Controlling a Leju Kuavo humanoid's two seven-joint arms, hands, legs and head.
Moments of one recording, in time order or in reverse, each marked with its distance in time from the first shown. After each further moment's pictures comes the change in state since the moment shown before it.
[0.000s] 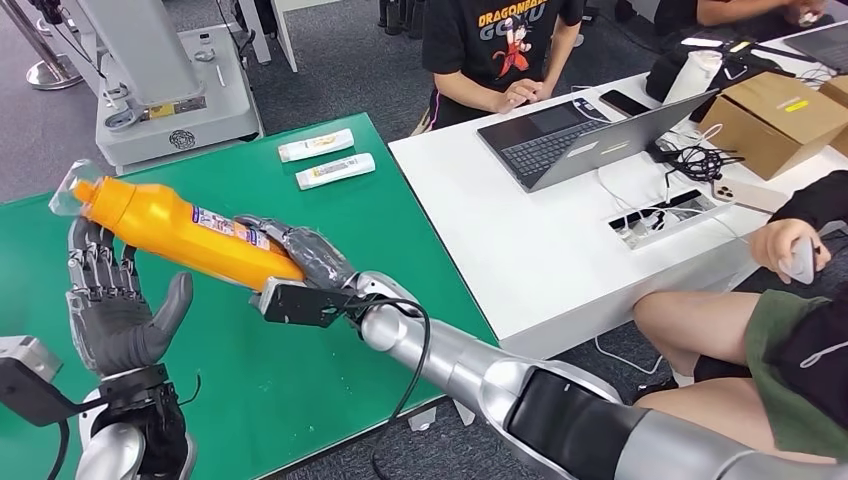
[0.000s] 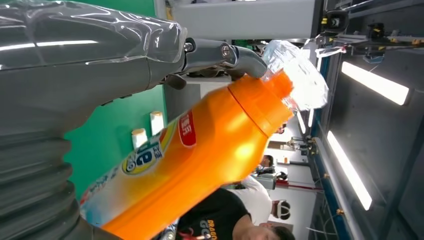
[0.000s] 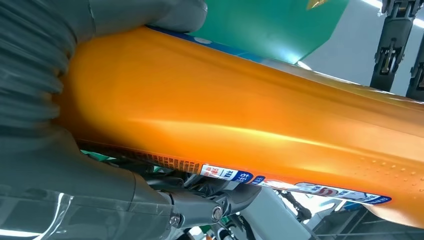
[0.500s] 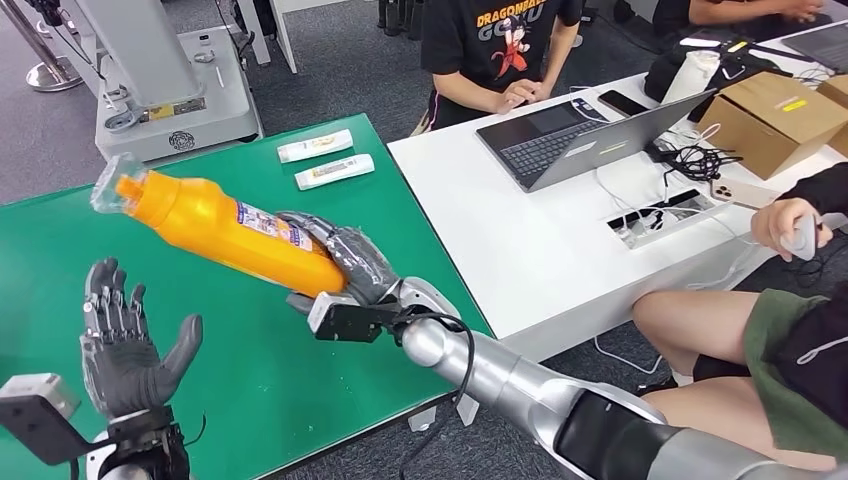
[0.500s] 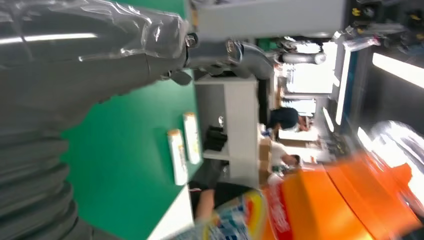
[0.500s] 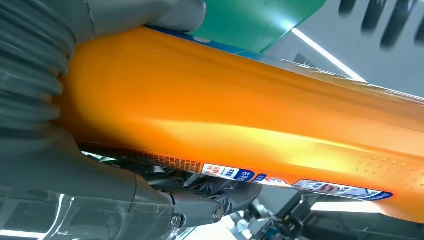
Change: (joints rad) left arm 0.112 0.036 0.002 -0.044 -0.031 0.018 -0.005; right arm 0.150 -0.144 -0.031 -0.302 0.022 -0.067 0.030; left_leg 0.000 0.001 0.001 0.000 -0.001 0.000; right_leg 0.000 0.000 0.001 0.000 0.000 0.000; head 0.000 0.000
